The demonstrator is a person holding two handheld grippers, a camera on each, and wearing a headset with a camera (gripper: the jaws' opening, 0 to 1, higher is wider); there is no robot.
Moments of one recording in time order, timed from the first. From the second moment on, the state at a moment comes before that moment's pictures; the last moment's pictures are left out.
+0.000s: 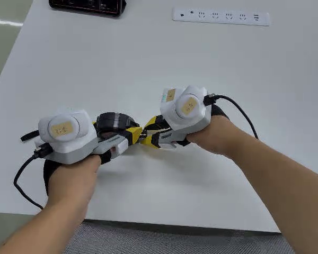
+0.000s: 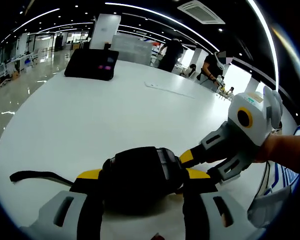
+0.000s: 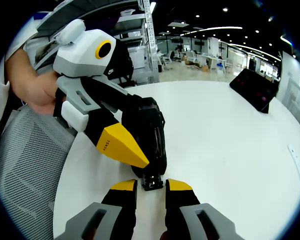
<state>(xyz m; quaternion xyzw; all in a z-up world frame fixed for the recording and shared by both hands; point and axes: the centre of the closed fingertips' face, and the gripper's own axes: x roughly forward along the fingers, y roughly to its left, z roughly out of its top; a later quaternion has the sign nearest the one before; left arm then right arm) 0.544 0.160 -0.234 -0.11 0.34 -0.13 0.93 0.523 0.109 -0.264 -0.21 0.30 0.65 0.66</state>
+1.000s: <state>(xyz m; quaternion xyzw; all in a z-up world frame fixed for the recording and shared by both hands) 0.547 0.156 -0.221 -0.07 0.31 -0.14 0.94 0.525 0.102 -0.260 -0.21 0.31 0.64 0.67</state>
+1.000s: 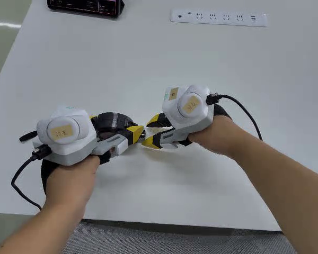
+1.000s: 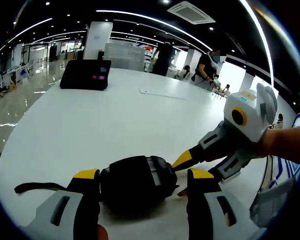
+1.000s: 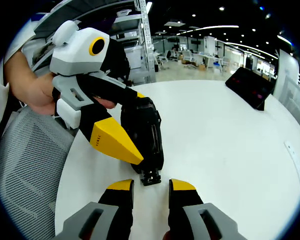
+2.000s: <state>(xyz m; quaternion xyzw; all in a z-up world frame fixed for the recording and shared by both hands) 0.529 0.160 -0.209 -0.01 0.31 -0.20 0.93 0.517 0.053 -0.241 -0.21 0.31 0.61 0.70</state>
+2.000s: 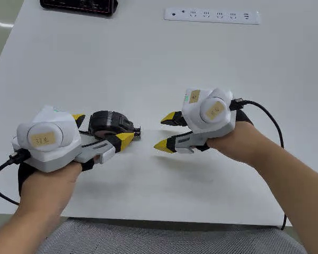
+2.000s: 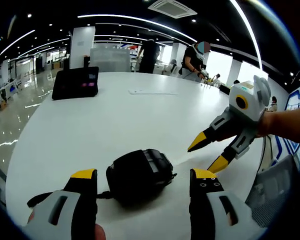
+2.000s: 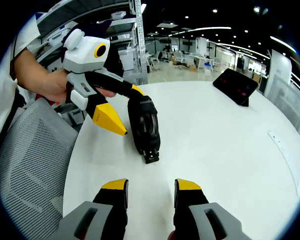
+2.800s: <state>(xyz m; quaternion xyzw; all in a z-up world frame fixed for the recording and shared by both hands) 0.510 0.171 -0.202 0.04 0.31 -0.25 0.92 0.514 0.005 -0.228 -0.22 0.31 0.56 0.74</state>
